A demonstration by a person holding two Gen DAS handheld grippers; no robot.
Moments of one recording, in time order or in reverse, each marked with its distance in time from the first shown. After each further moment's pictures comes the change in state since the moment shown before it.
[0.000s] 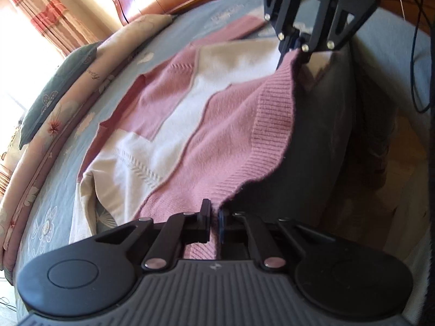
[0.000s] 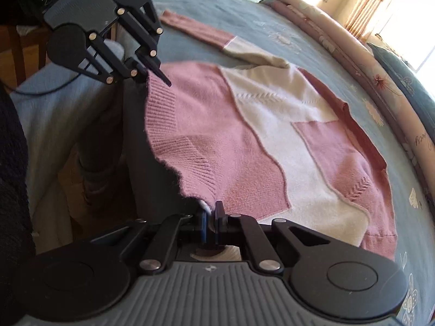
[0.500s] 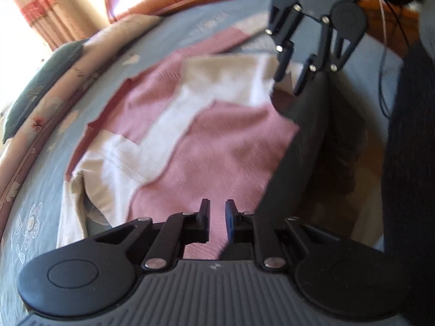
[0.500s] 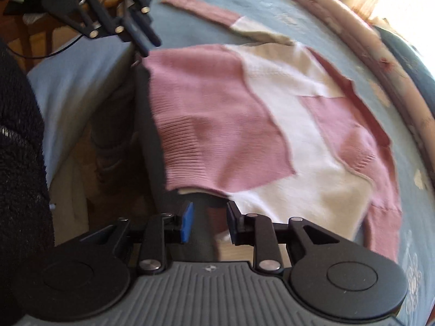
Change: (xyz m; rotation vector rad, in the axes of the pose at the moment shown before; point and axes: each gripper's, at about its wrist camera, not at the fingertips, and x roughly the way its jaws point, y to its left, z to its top) left arm -0.035 0.015 0.010 -0.057 -0.014 -0.104; right arm -0.021 -0.003 -0.022 0.036 0.077 0.016
